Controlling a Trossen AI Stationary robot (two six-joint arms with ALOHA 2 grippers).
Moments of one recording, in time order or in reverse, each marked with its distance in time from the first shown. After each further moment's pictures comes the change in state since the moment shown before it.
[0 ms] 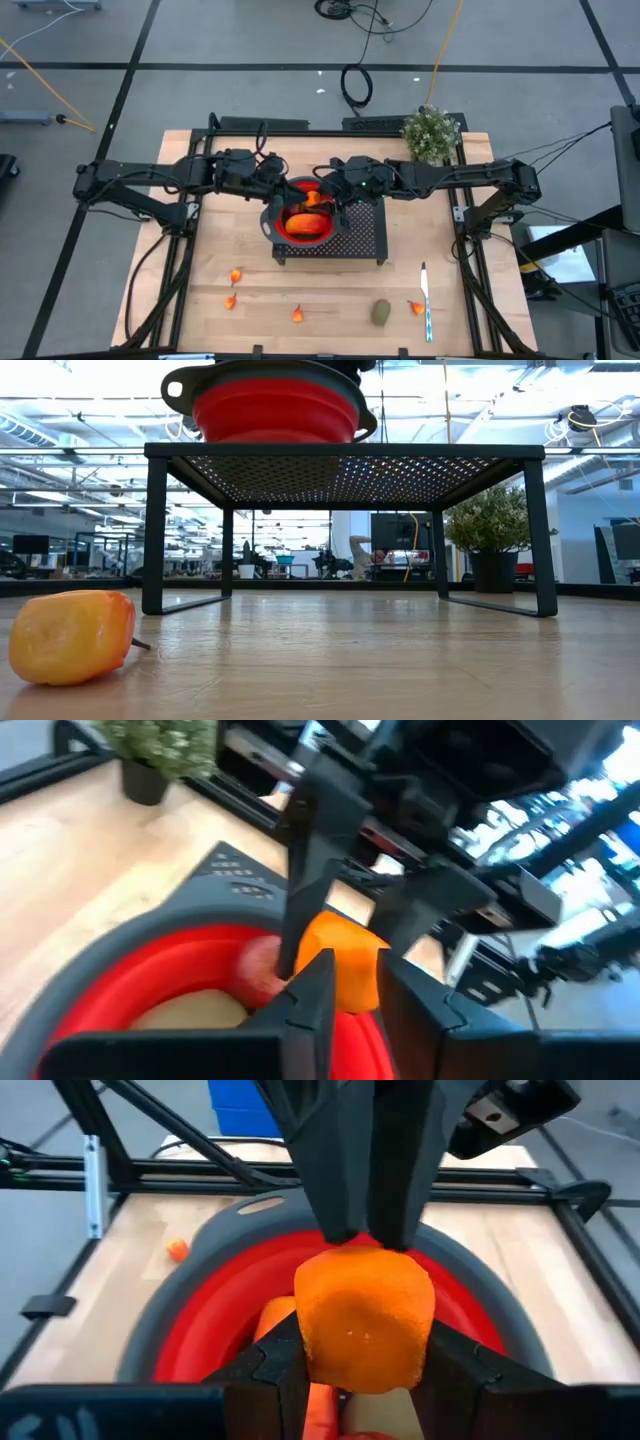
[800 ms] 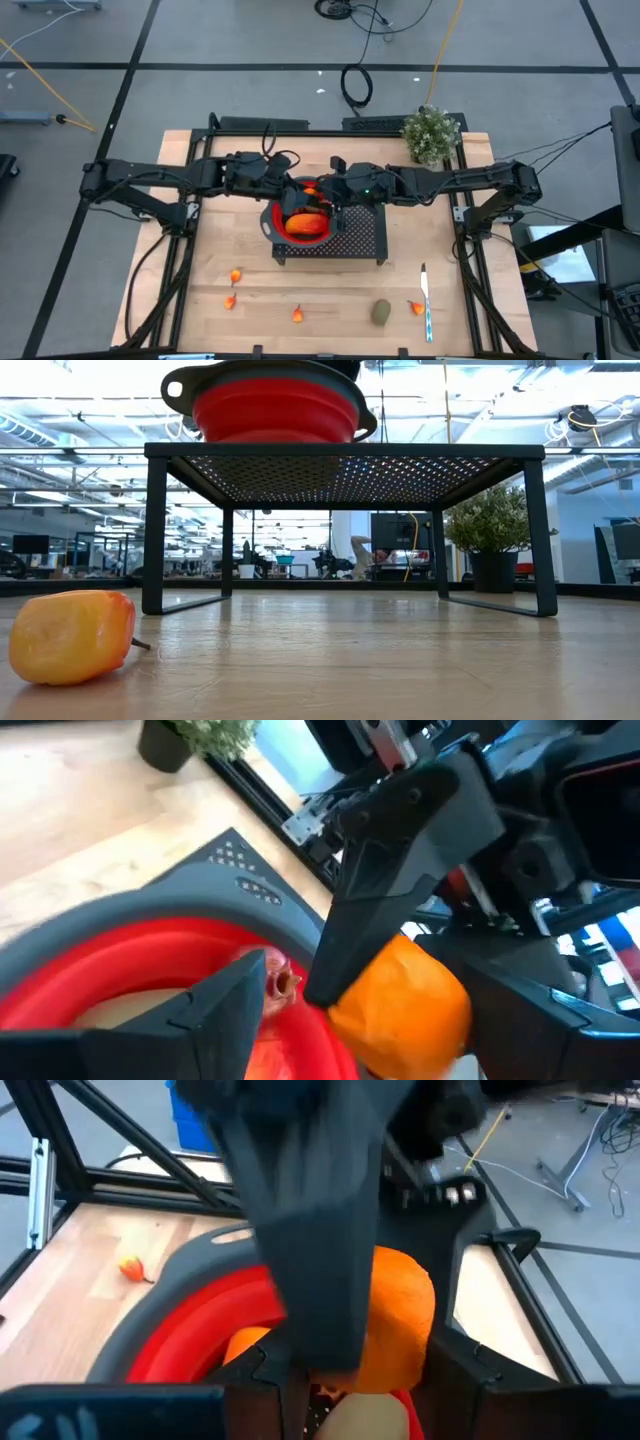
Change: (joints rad) left arm 0.000 0.074 0.000 0.082 -0.042 -0.250; right arm 0.053 -0.002 0.000 0.069 0.152 -0.079
